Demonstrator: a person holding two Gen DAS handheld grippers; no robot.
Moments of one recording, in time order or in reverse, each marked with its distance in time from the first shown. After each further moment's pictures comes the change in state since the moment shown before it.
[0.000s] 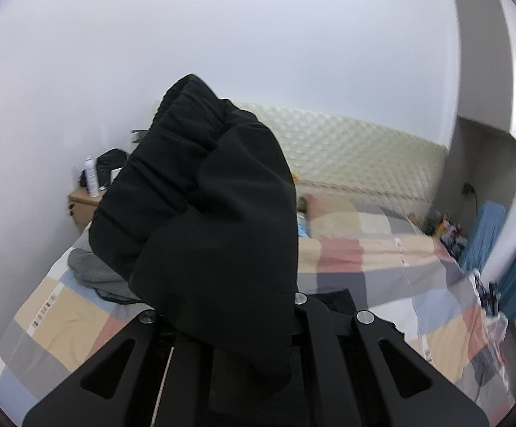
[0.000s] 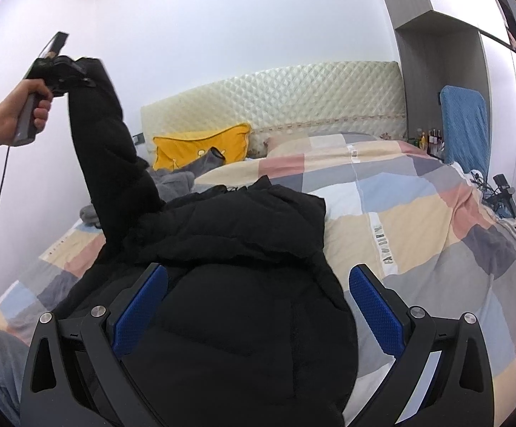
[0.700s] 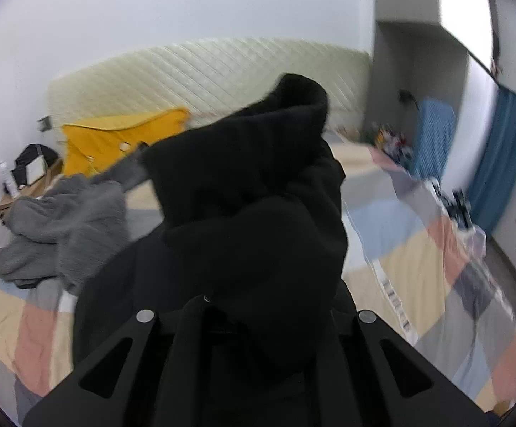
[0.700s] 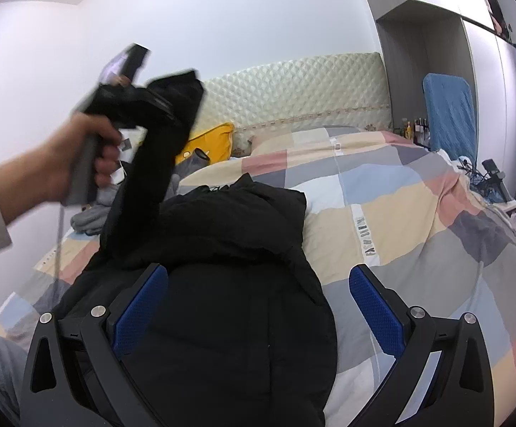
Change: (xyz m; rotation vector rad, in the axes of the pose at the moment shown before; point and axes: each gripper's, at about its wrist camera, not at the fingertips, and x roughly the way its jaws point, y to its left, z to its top) left arm 0.073 -0.204 -0.115 0.241 0.201 -0.213; right arm -0.005 -0.028 -0.005 0.065 0.015 -0.026
